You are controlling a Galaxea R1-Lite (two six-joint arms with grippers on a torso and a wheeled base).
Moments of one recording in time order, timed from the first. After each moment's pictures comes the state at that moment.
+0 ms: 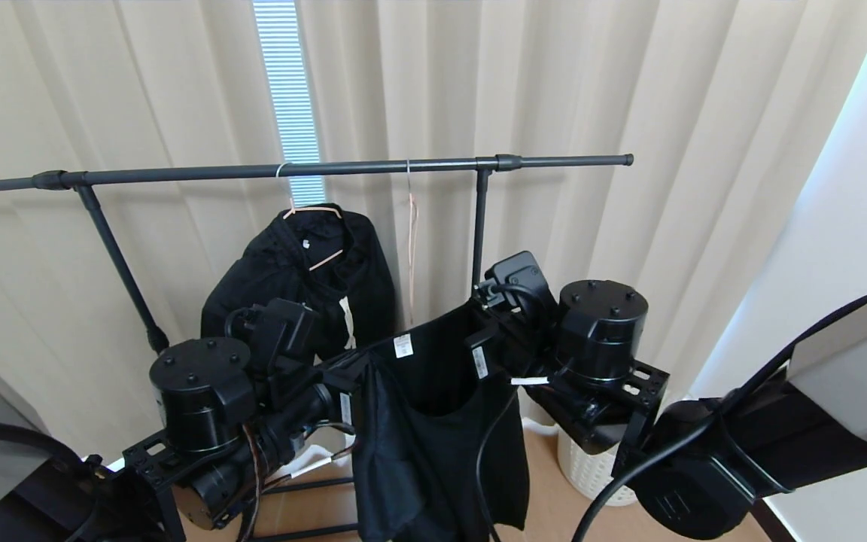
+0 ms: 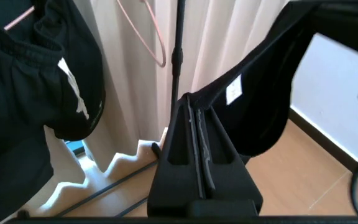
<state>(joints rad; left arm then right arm) -0.57 1.88 -0.40 -1.30 0.09 -0.06 0.75 2.04 -0.88 -1.05 -0.36 -0.13</state>
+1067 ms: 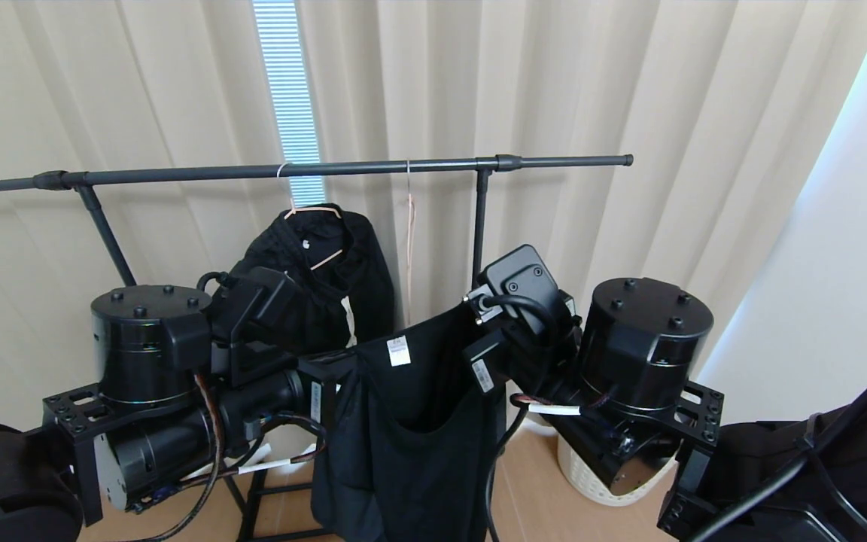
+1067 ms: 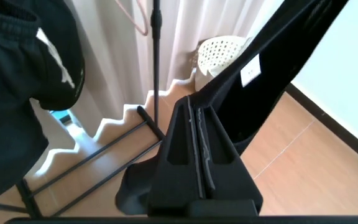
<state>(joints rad) -0.54 1.62 -0.55 -0.73 -0.04 -0.06 0.86 1.91 -0.82 -1.03 -0.47 -0.28</state>
